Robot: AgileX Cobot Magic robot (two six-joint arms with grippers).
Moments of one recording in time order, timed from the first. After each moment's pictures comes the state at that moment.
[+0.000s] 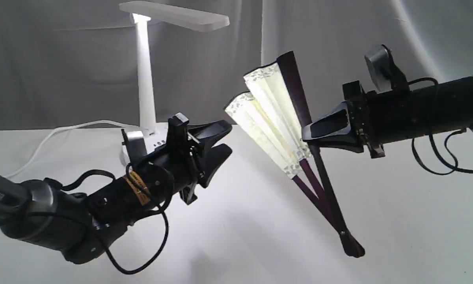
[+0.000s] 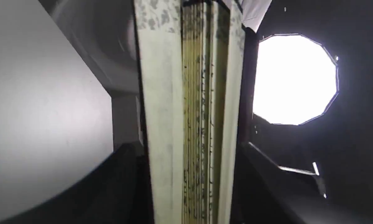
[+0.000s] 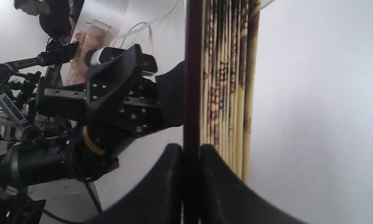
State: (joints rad) left arm -0.38 2.20 -1.02 0.49 -1.20 -1.71; right arm -0.03 1.99 -1.36 1.31 1.21 -0.92
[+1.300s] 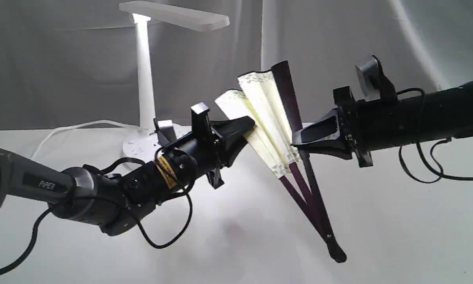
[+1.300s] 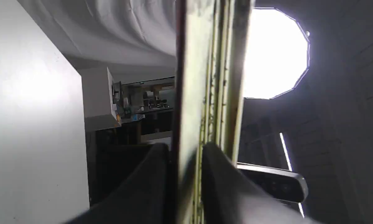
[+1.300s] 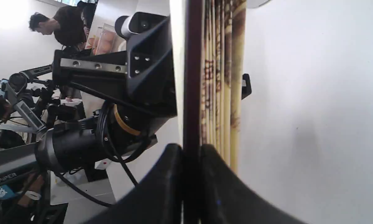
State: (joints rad) left arm -0.38 2.36 -1.30 0.61 -1.21 -1.86; right arm -0.01 2.03 -1.36 1.36 1.21 -0.92
